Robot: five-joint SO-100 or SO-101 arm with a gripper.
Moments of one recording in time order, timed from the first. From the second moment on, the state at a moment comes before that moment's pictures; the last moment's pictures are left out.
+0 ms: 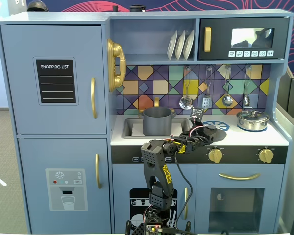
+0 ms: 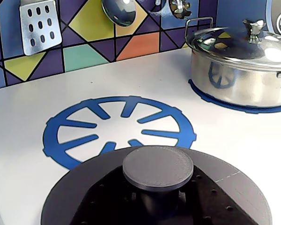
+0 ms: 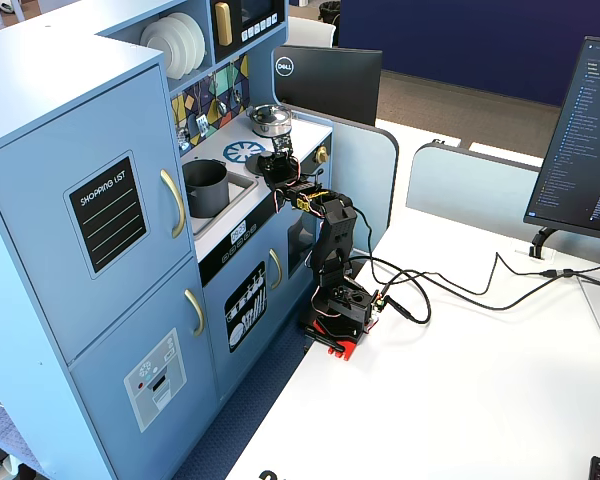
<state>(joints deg) 34.2 105.8 124.5 -24.8 -93.9</state>
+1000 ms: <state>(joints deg) 9.9 131.9 113.9 3.2 -87.9</state>
